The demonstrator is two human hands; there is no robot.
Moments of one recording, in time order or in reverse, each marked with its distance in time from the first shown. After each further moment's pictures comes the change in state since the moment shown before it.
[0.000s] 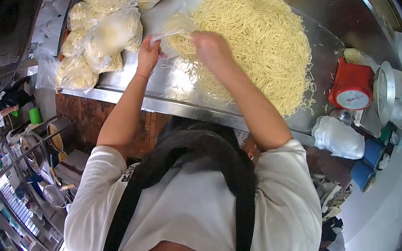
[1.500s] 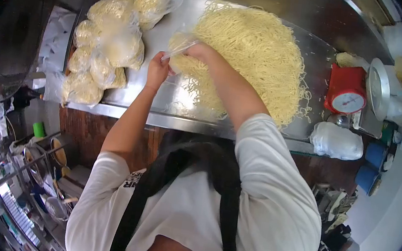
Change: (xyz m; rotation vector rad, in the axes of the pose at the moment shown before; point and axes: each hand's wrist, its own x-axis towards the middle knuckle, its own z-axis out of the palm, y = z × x) left_hand -0.010 0.028 0.024 0.215 -0.061 0.136; right_hand 0.094 0.058 0.086 1.225 -0.282 0.429
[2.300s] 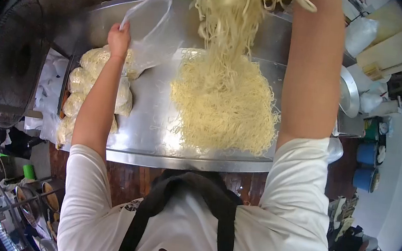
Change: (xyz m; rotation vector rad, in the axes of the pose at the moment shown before) left_hand 0.195 0.187 -0.079 0.217 0.585 0.448; right_hand -0.295 -0.466 0.013 -0.731 0.542 -1.295
